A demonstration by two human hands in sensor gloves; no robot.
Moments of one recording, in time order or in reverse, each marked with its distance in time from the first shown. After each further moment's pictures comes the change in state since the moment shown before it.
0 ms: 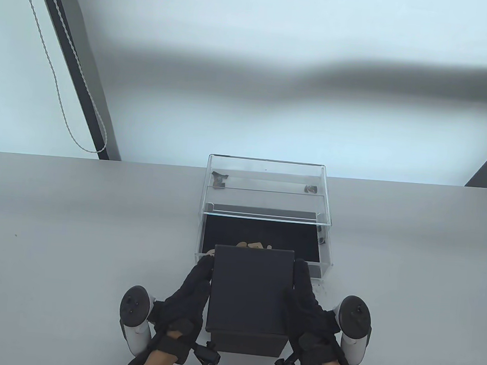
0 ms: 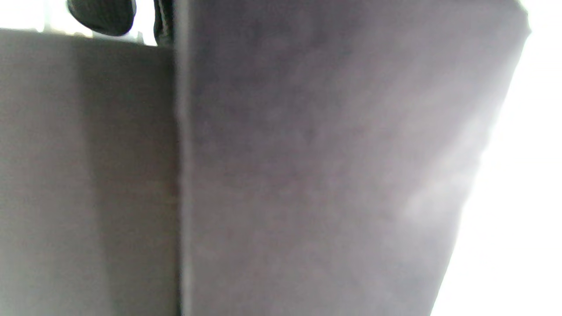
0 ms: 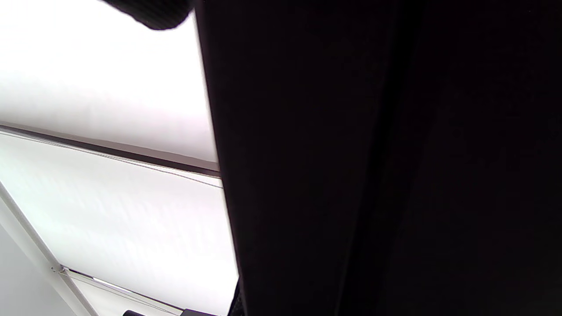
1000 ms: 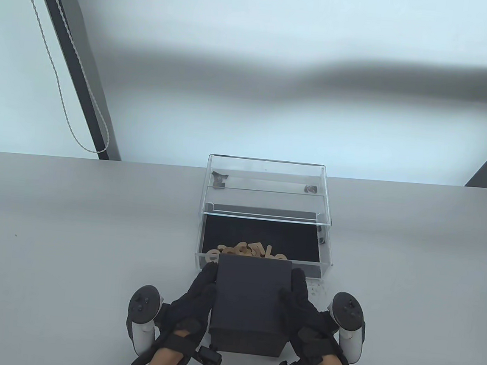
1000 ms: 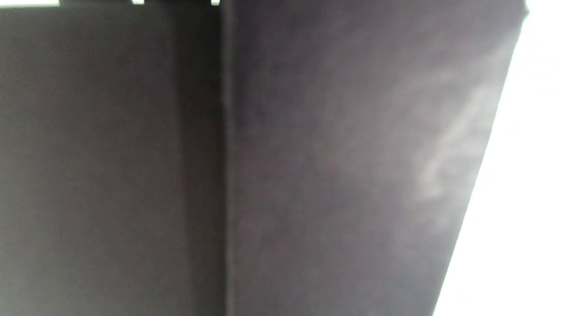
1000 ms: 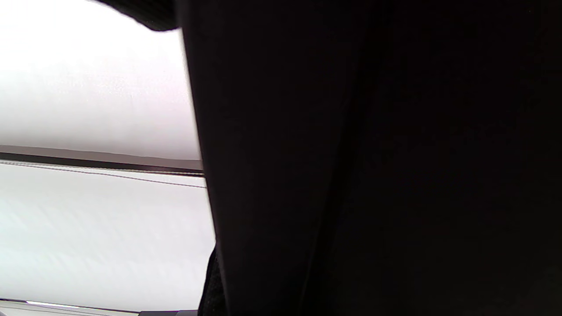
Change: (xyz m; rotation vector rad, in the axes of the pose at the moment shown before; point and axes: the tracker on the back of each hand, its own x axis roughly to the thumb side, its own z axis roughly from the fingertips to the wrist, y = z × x) left_hand -0.024 -0.002 -0.002 -0.015 0.143 -0.082; right_hand -0.041 -0.004 -0.004 0.068 0.216 -0.040
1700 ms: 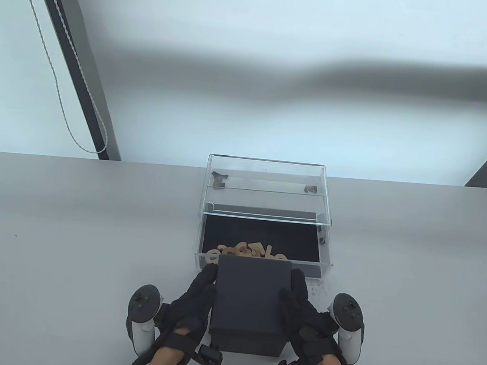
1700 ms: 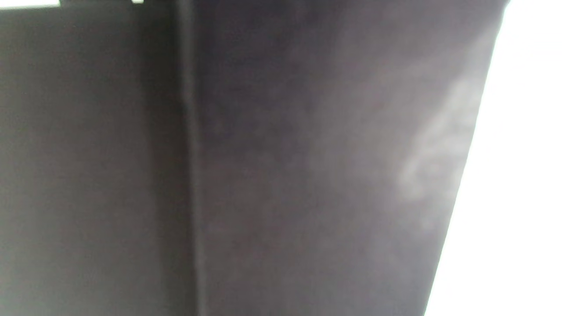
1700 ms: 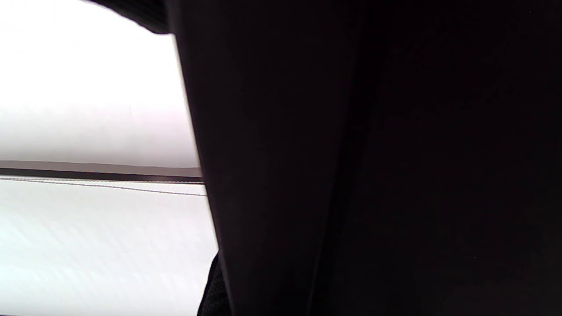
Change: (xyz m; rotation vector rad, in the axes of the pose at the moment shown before) left_hand 0.009 -0.002 0.002 0.031 0.025 -0.022; right_hand -0.001 -0.001 0.000 -0.009 0.005 -0.023
